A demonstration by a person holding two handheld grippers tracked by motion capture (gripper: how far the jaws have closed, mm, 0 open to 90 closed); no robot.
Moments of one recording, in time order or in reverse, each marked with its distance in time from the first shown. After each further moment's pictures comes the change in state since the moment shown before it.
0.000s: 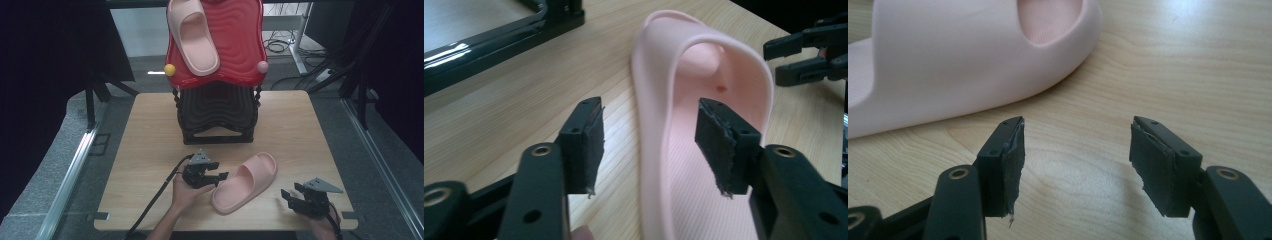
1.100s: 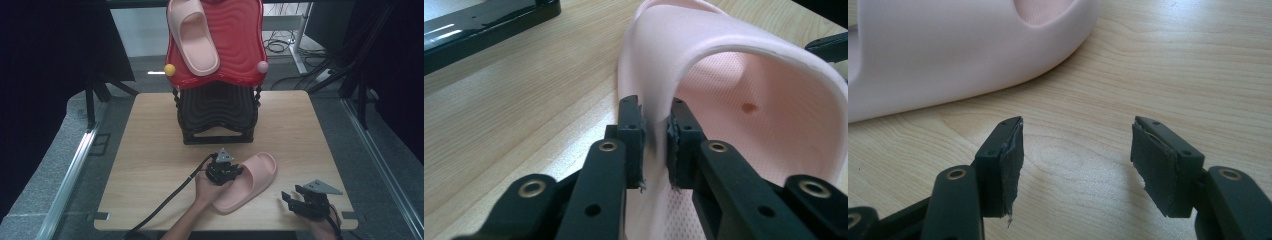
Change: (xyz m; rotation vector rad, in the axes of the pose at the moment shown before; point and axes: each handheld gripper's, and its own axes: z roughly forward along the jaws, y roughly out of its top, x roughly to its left) left arm -0.011 0.010 0.064 0.066 0.039 0.004; right arm 0.000 -0.005 0.000 0.017 -0.013 -0.002
